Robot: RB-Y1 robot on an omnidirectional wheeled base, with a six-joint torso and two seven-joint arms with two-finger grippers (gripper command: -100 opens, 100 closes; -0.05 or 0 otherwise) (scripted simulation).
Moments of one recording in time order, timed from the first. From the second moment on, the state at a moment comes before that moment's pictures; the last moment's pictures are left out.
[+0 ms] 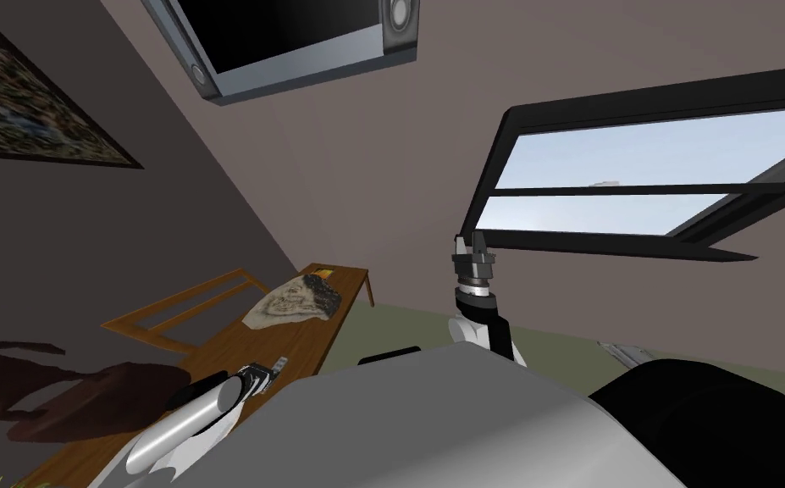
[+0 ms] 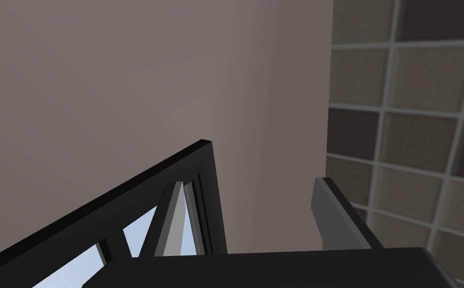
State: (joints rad) left arm 0.33 0.47 0.36 -1.41 0.52 0.79 0.65; right arm 0.50 -0.01 0.05 -2.38 -0.11 -0.56 0.15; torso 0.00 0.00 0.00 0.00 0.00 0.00
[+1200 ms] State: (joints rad) left arm 0.32 0.55 0.35 -1.19 0.68 1.07 0.77; right arm 0.50 -0.01 0.05 -2.38 -0.11 -0.56 0.15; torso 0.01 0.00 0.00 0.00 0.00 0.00
